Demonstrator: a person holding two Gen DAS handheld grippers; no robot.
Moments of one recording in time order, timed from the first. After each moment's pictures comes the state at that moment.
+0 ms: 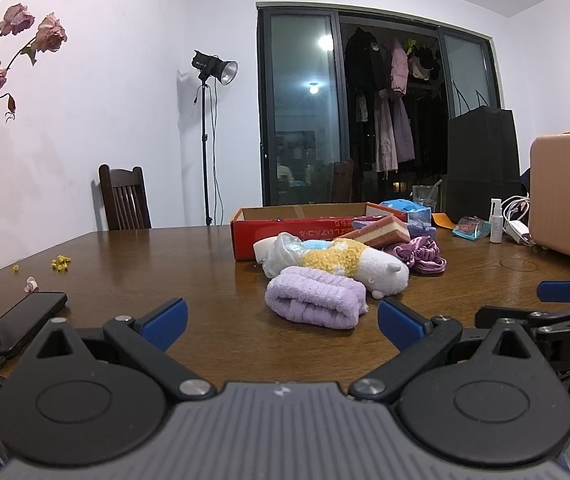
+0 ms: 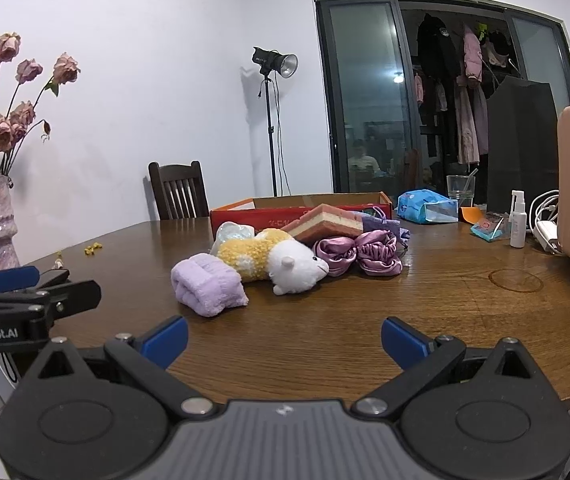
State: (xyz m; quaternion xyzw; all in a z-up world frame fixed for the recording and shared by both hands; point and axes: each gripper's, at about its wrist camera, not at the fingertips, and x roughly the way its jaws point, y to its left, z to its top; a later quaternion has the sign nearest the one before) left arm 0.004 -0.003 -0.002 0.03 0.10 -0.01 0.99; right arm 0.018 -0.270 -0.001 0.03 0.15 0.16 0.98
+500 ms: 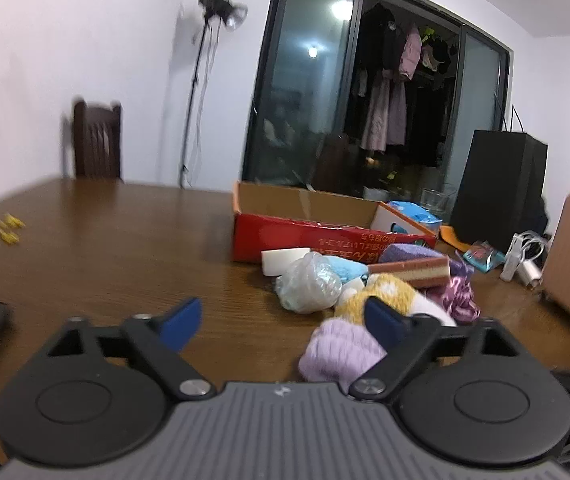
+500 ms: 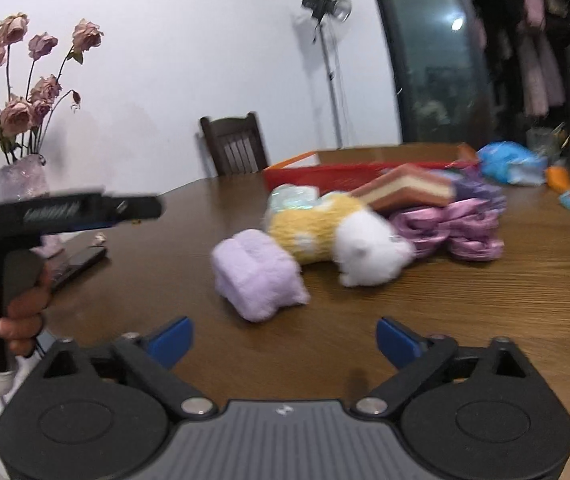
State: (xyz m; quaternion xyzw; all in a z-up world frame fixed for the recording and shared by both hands) left arm 0.150 0.076 0.034 -0.08 0.19 -0.07 0.98; right arm 0.115 -0.237 0.005 0.05 0.24 0.27 0.93
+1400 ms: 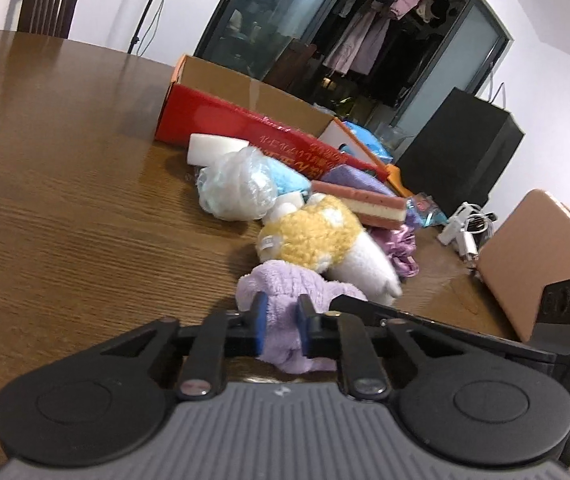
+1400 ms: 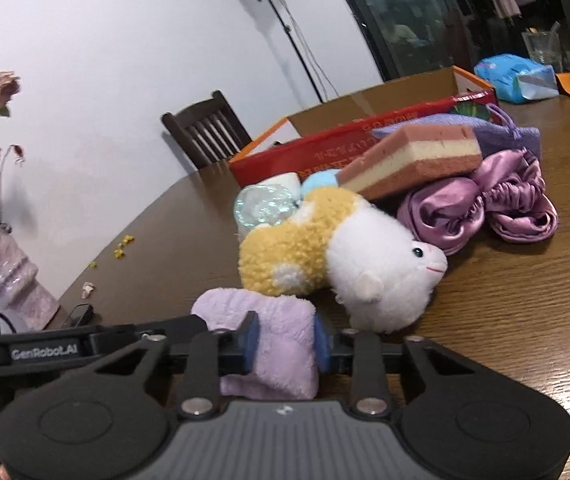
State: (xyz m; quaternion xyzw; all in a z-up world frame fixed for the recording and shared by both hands) left arm 0.191 0.071 0.011 -0.19 0.33 -0.18 0.91; right arm 0.209 -0.223 0.001 0.16 0.32 0.27 0.89
